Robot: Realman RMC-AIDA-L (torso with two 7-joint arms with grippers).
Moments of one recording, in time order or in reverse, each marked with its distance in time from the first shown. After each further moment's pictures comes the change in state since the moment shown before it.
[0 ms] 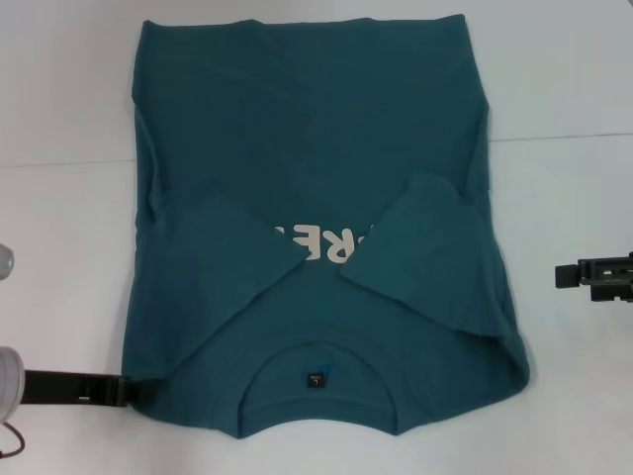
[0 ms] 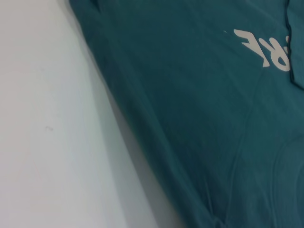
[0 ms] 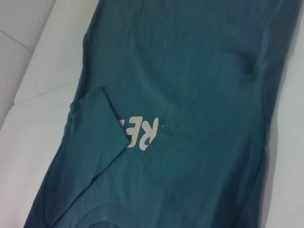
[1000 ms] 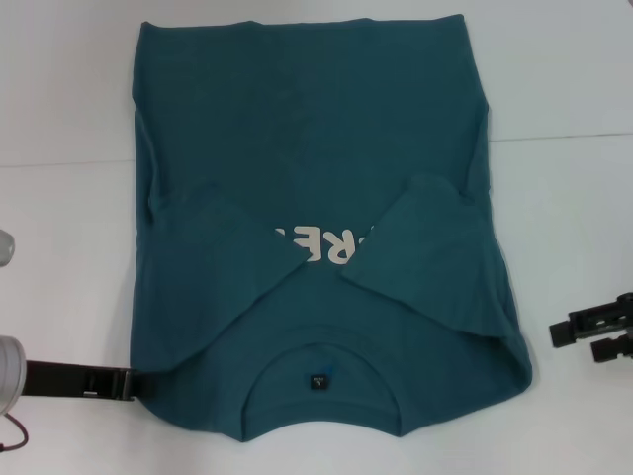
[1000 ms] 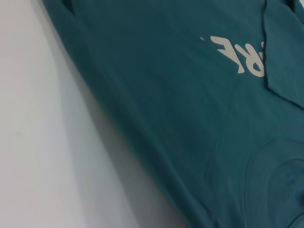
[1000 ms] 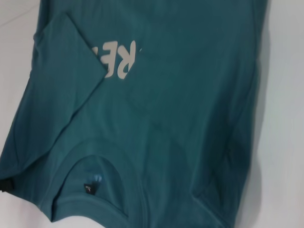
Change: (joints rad) left arm -0.013 0.001 -0.010 -0.049 -0.012 0.086 -0.039; right arm 0.101 -0.025 -0.009 0.060 -0.219 -0.124 0.135
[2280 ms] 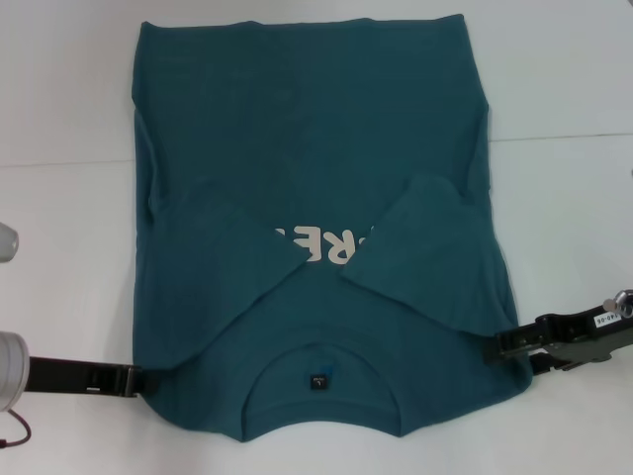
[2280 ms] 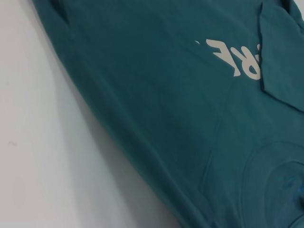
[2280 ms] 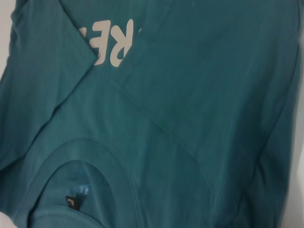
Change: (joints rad) left arm -0.009 0.000 -0.001 0.003 -0.001 -0.001 0.004; right arm 0.060 0.069 -0.105 0.164 -0.018 0.240 -0.012
